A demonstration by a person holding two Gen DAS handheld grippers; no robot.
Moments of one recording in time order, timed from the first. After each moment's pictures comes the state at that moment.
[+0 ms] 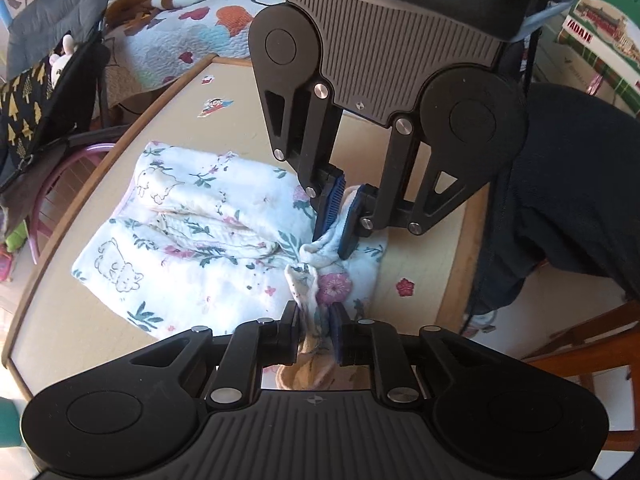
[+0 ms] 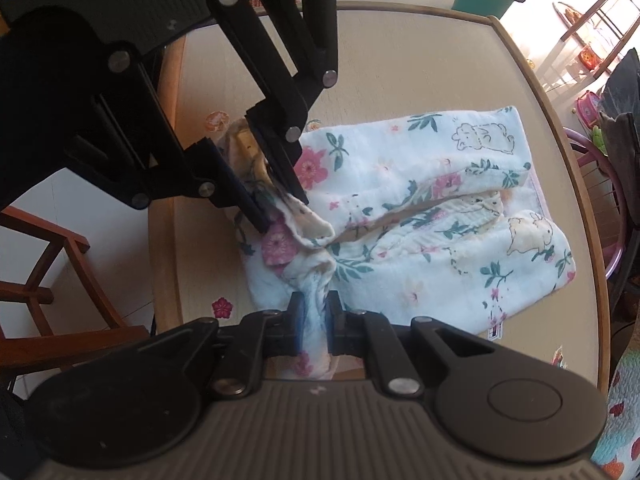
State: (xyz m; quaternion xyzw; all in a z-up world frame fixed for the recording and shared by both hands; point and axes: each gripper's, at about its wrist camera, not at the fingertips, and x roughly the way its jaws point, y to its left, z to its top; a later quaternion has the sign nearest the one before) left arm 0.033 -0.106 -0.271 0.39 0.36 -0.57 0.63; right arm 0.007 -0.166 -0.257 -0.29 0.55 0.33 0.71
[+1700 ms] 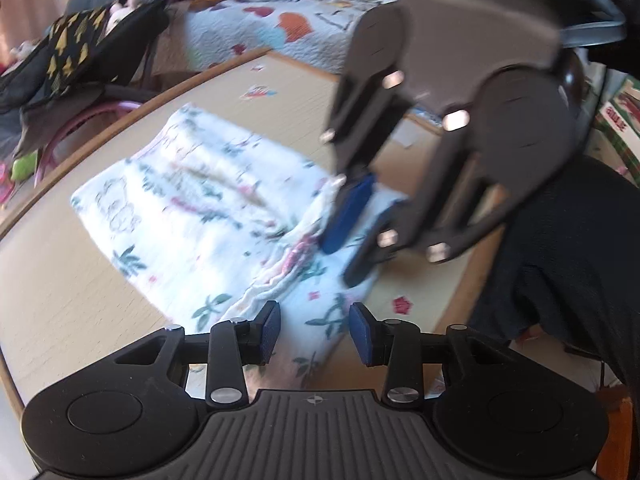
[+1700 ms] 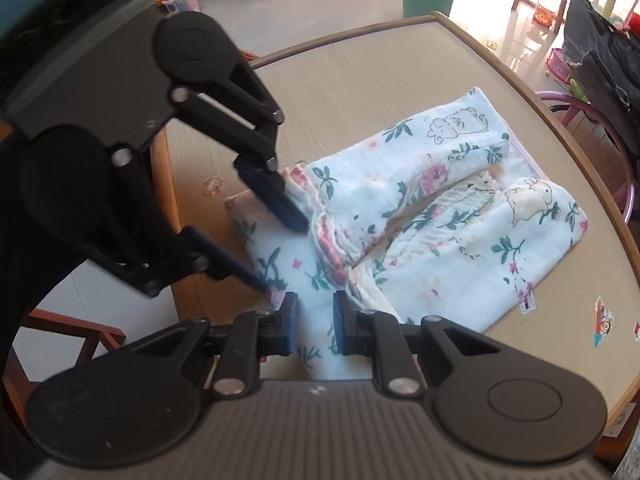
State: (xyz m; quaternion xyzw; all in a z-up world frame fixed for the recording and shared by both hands) left arm 0.044 -0.090 -0.299 0.25 0.40 -0.54 0.69; right arm 0.004 -0.176 -0.247 -0.15 0.55 0.31 0.76
